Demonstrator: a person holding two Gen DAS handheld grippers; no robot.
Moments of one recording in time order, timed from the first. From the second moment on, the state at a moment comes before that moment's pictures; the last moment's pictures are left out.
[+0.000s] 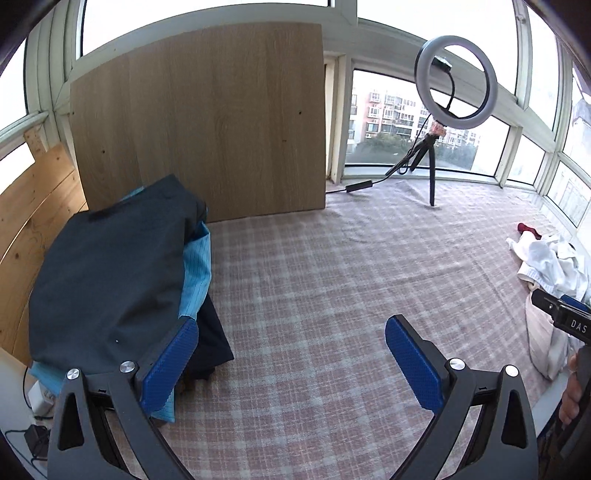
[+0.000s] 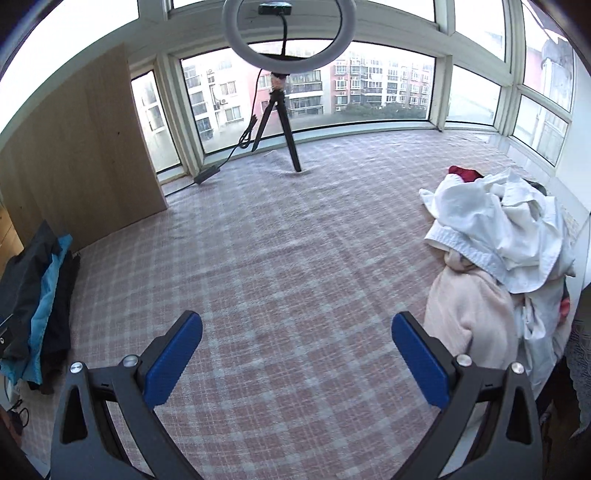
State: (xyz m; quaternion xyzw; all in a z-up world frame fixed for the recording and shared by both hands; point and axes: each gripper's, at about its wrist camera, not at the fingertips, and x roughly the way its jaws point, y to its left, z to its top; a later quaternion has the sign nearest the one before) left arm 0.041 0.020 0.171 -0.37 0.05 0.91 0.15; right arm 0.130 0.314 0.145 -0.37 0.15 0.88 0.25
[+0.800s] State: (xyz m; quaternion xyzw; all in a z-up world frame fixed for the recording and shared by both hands) left arm 0.058 0.131 0.219 -0.34 0.10 0.91 0.23; right arm 0.215 0.431 0.080 -0.43 0.19 0.84 0.28
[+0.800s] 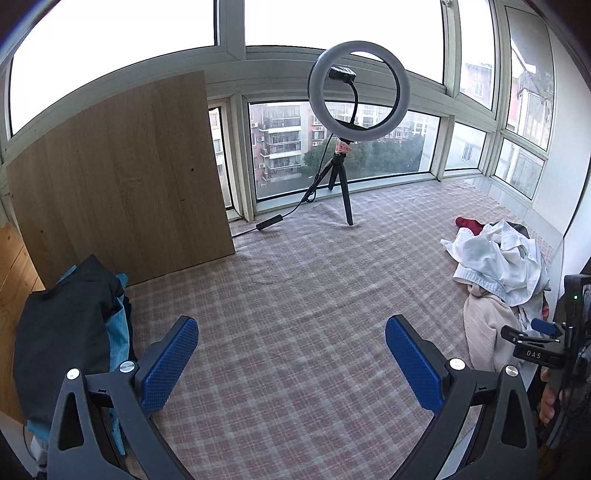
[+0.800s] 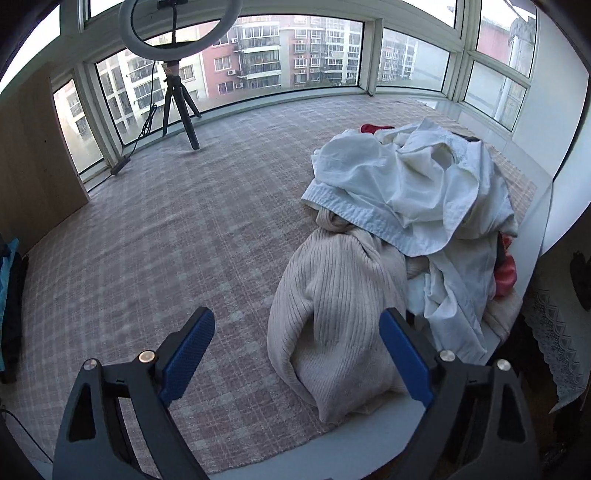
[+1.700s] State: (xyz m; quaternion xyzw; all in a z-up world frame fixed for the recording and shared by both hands) left arm 0.051 0.153 0.249 -0.34 0.06 0.93 0.16; right arm 0.233 0.586 0.209 -0.29 0.31 0.90 0.09
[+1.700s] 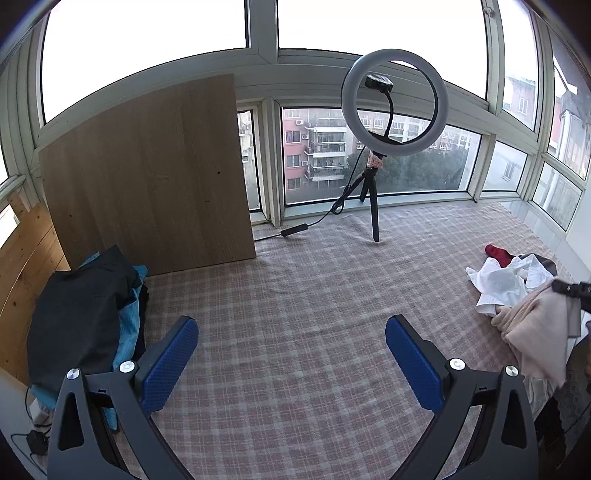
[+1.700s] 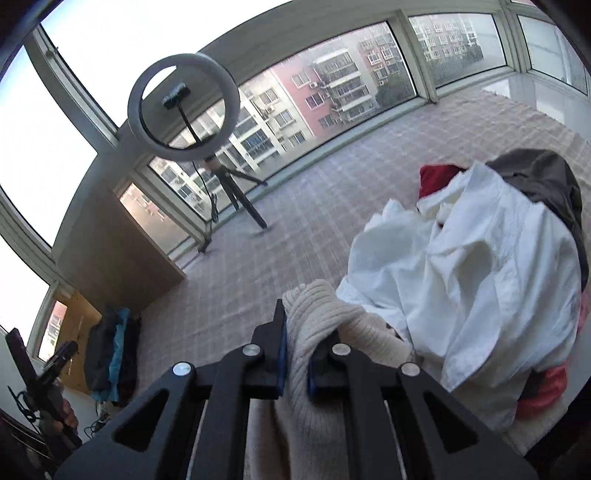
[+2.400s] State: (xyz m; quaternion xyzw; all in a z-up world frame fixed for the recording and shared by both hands) left arm 0.042 0.067 0.302 -0.28 0.01 0.96 0.10; right arm 0.150 0.427 0.563 -0.11 0.14 0.98 -0.09
